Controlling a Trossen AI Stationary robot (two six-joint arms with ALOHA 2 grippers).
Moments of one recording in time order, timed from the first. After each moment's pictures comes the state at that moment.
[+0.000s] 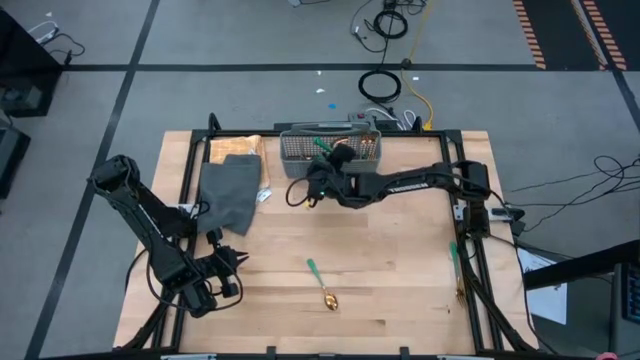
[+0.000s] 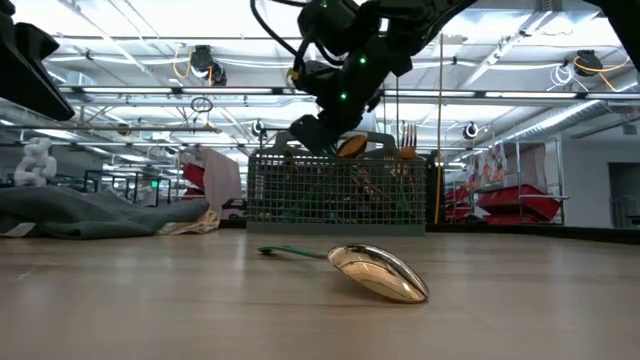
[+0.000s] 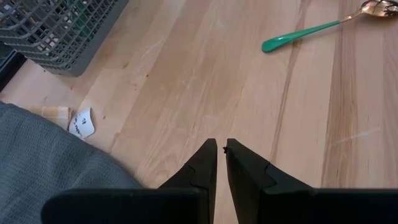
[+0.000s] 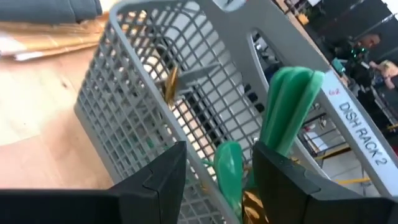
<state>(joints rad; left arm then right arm) -0.96 1.36 0.79 -0.90 -0.82 -1.14 -0.09 1.96 1.38 -0.14 0.88 -0.09</state>
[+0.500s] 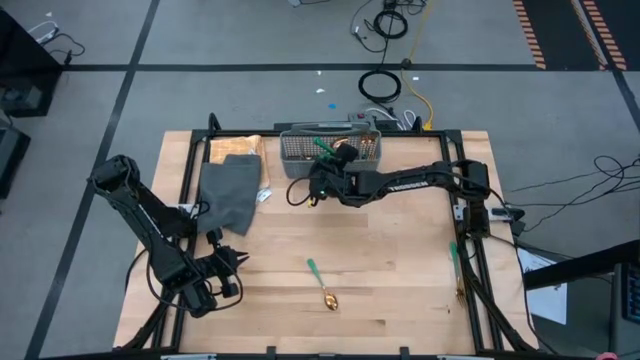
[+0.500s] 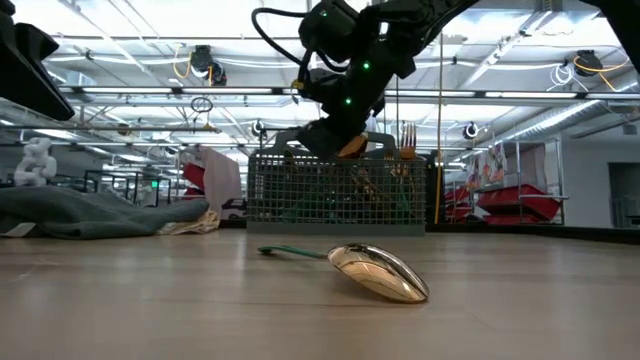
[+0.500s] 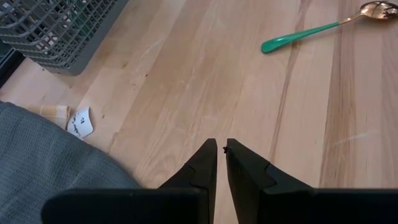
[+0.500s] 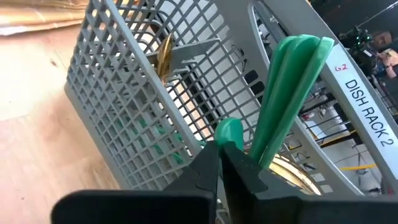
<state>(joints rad) -0.96 1.36 0.79 -0.90 -0.82 -1.14 -0.11 1.96 1.38 -0.22 0.88 -0.04</state>
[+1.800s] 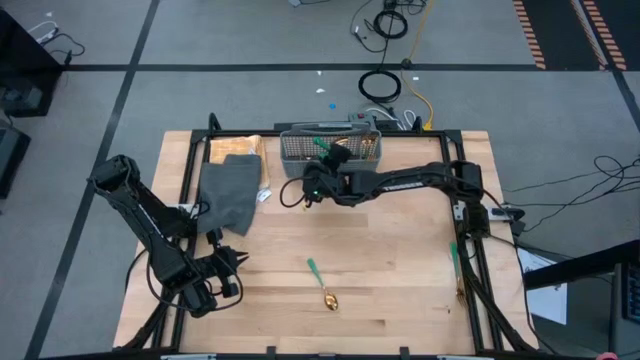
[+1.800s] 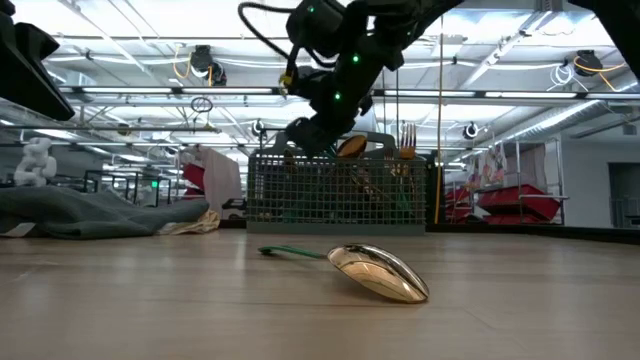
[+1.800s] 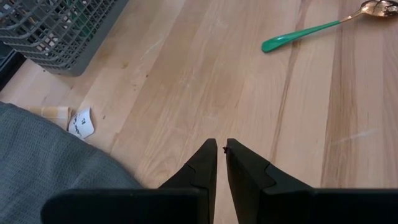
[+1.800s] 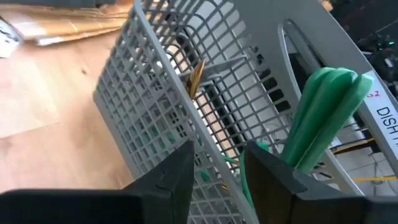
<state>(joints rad) -0.96 1.36 0.79 -0.90 -0.82 -1.14 -0.10 2.01 1.49 -0.30 0.82 -0.04</state>
